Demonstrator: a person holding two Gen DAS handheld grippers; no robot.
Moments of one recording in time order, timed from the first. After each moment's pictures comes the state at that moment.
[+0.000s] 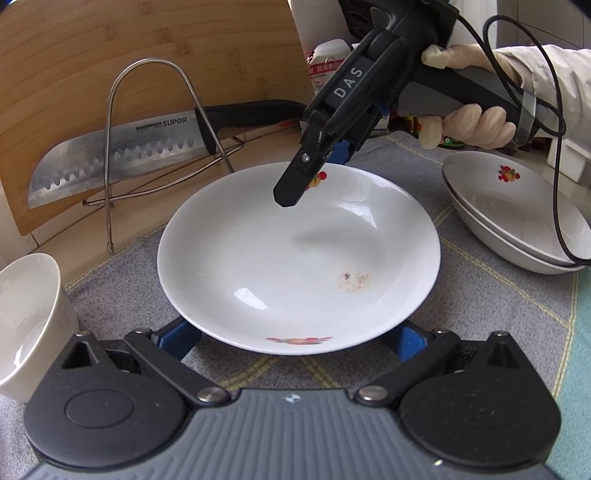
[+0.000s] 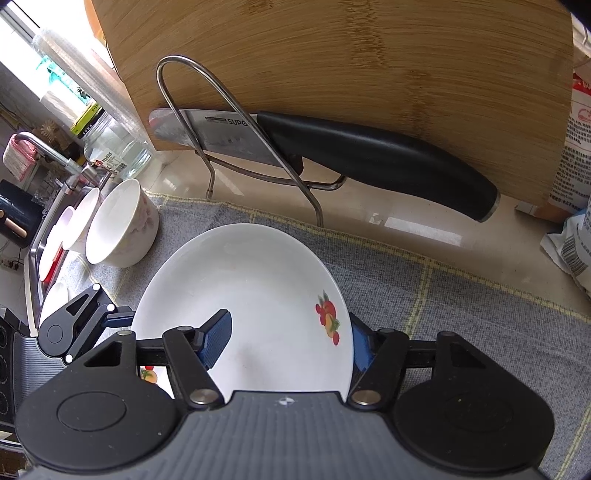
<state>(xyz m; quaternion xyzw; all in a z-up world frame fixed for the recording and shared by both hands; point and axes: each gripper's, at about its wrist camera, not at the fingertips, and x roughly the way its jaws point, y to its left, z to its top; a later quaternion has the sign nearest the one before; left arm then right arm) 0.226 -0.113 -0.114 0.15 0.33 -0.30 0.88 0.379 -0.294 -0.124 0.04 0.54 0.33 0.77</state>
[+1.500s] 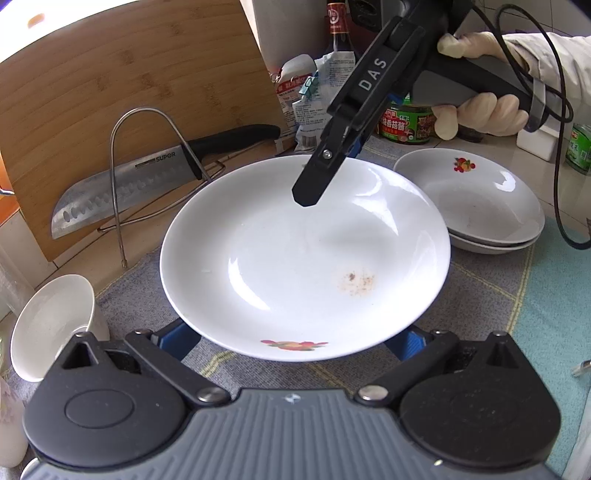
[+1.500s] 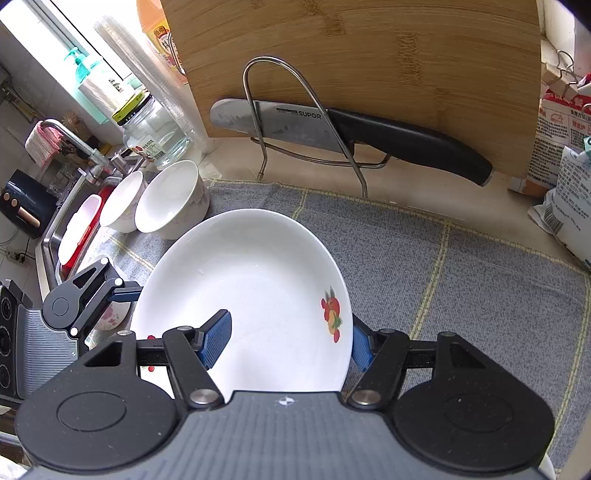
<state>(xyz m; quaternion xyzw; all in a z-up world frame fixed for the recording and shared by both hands) 0.179 -0.111 -0.080 0.19 0.32 -0.31 0.87 0.309 -0.296 -0.081 0.03 0.52 0.33 0.78</state>
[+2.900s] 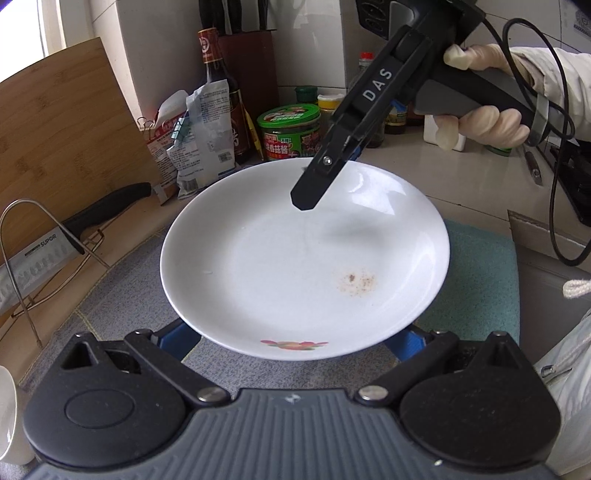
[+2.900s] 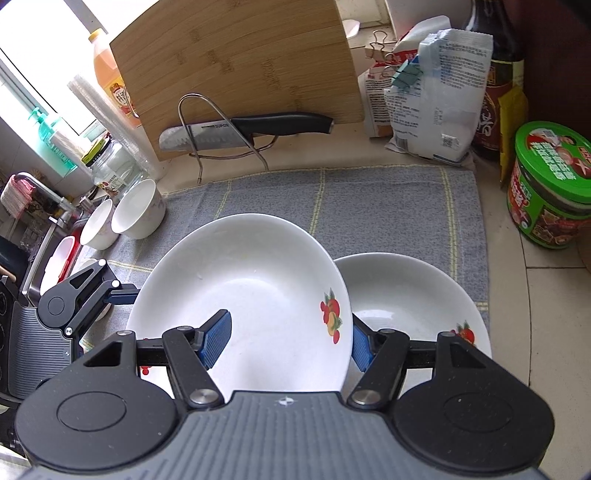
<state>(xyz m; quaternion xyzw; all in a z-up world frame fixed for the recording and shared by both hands) 0.150 -0.186 -0.066 0.23 0.29 -0.43 0.82 0.214 -0.404 -0.062 0.10 0.50 0.22 0.83</state>
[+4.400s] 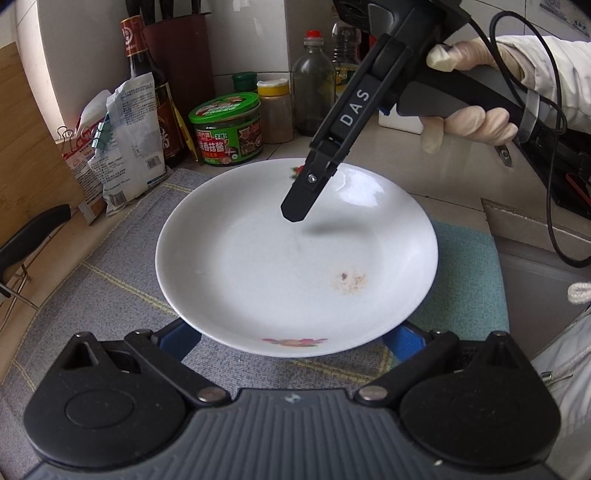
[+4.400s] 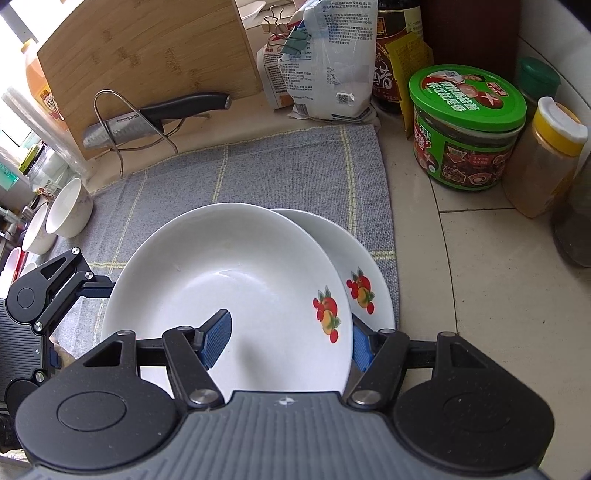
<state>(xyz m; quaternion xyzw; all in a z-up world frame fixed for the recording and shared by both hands) 0.172 -0.232 -0.081 0.24 0.31 -0.50 0.77 0.206 -0.446 -0.089 0.09 0.53 0.13 0.83</state>
